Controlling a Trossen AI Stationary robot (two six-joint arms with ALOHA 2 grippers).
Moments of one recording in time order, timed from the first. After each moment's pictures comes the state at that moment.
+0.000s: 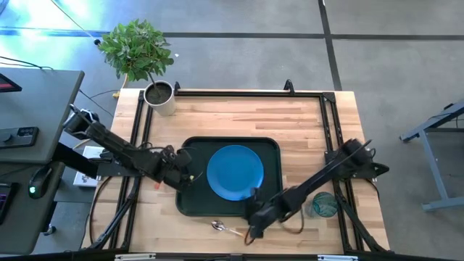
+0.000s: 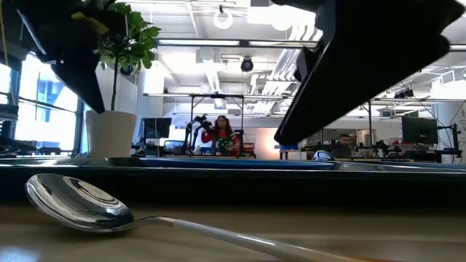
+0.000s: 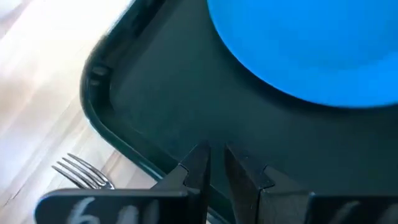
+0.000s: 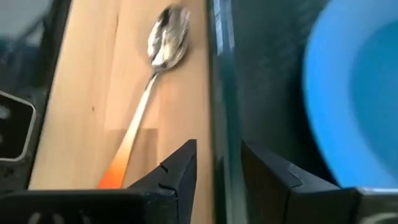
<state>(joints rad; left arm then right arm) -0.47 1.34 0.84 -0.87 -0.53 -0.98 0.59 1.98 1.26 -0.21 0.31 0.51</state>
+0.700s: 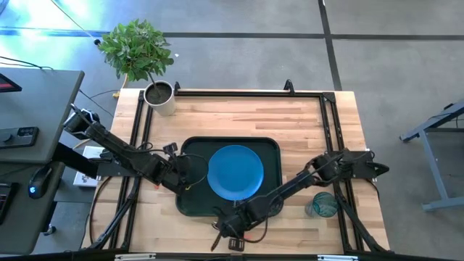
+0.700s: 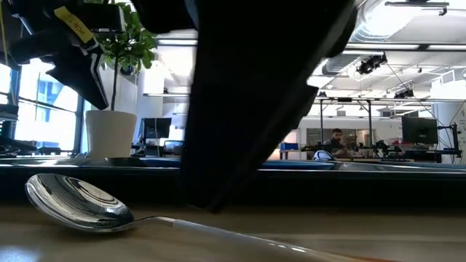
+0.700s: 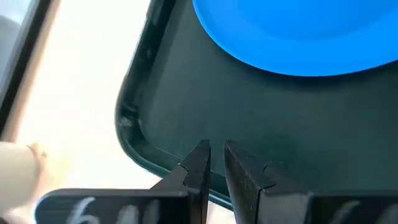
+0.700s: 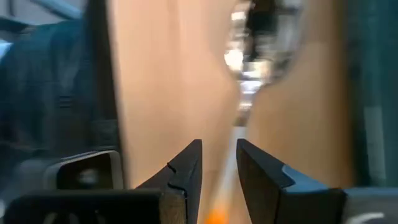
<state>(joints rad) -0.50 1.34 0.84 -0.90 -0.63 -0.67 0.50 2.34 1.88 -0.64 -0.11 0.66</state>
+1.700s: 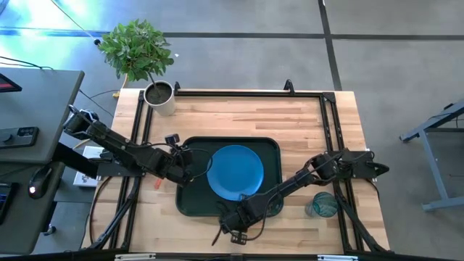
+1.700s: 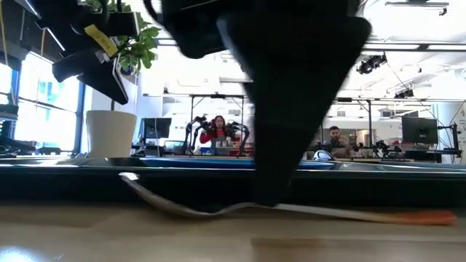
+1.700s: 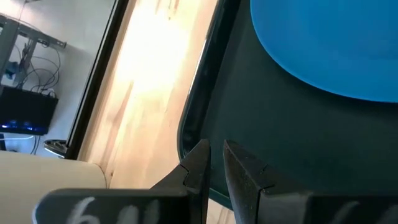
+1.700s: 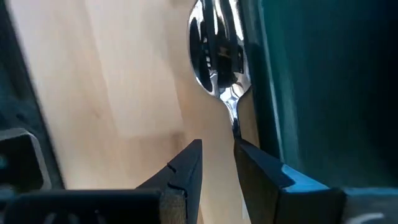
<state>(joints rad) -0.40 1.34 0.84 -0.89 -0.79 -0.52 0.50 2.34 1.91 -0.89 -0.03 0.69</state>
